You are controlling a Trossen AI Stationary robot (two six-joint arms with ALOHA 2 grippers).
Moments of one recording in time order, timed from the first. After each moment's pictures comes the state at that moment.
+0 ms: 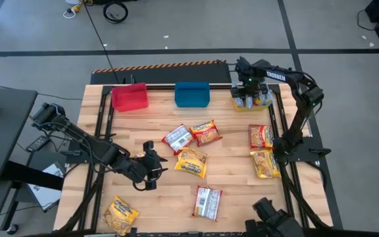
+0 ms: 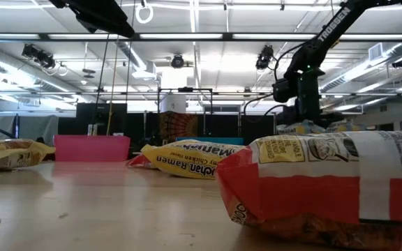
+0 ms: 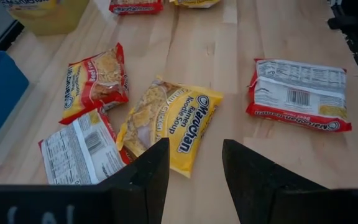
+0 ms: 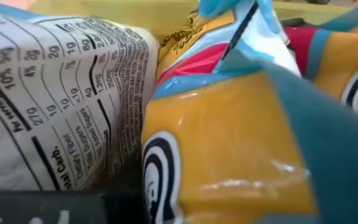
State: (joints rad) left arm -0.54 1.31 0.91 -0.34 -0.58 -0.37; right arm -1.01 1.79 1.22 -0.97 -0.01 0.46
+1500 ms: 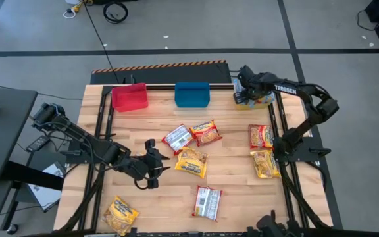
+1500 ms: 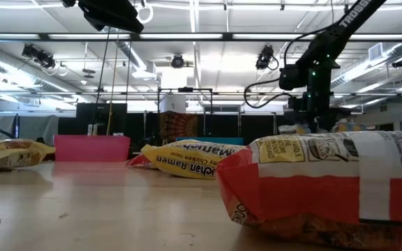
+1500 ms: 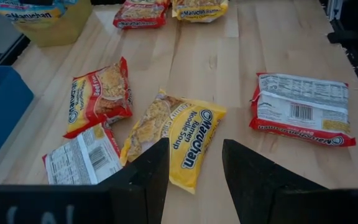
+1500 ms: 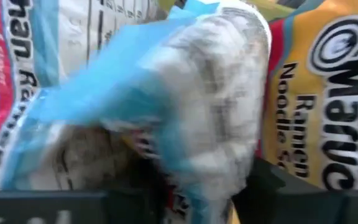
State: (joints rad) left arm -0.51 1.31 0.92 -0.29 -0.58 -0.33; right arm -0.92 1.54 0.96 -0.72 0.22 0.39
